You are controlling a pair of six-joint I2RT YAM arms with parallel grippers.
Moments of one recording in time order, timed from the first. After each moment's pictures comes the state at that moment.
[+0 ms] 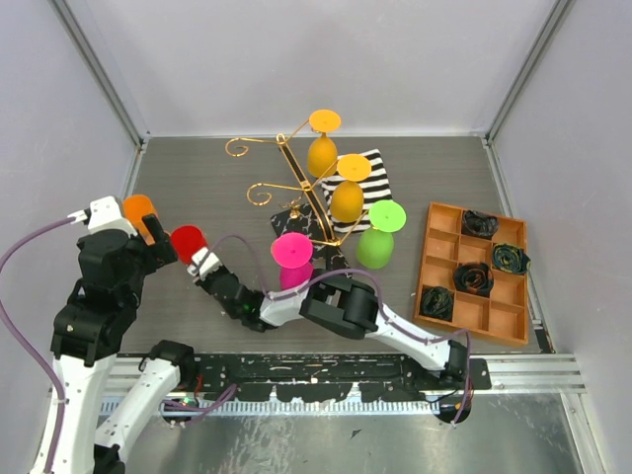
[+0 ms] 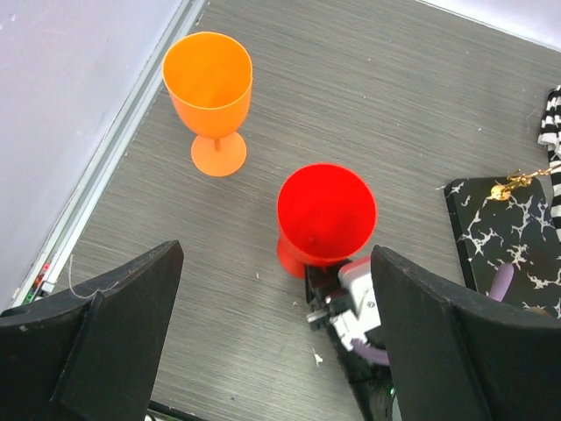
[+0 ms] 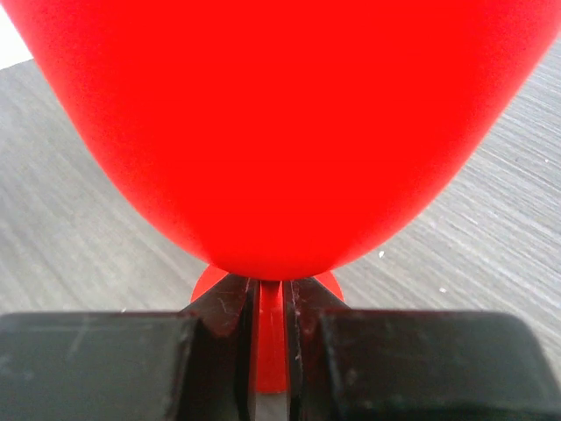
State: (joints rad) left arm -0.25 0.60 1.07 -0.90 -0.48 -0.31; right arm 1.27 2.55 1.66 0.86 0.57 -0.07
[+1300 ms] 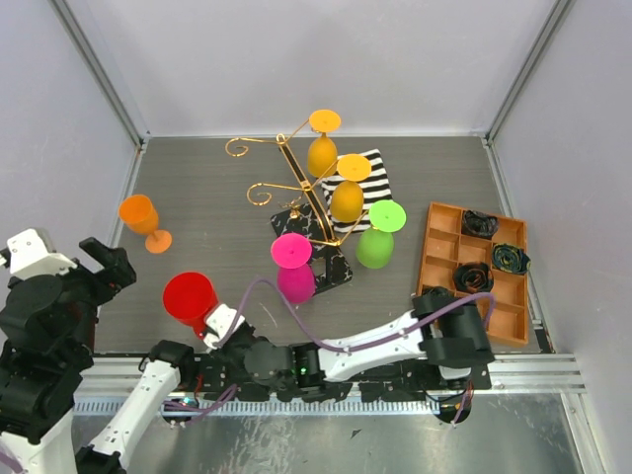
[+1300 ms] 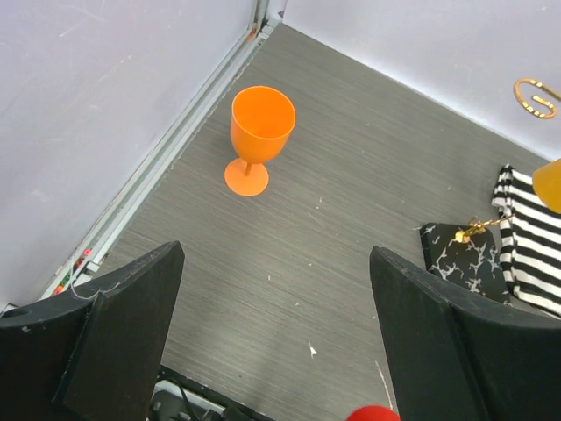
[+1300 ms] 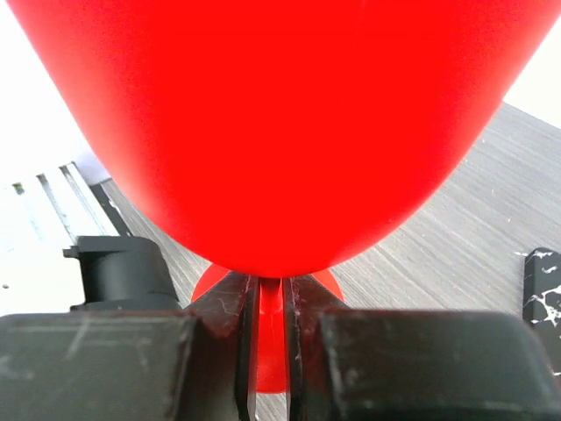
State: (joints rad) left arm -0.25 0.53 1.41 -1.18 -0.57 -0.37; right arm 1.66 1.81 1.14 0.71 0.81 -0.06
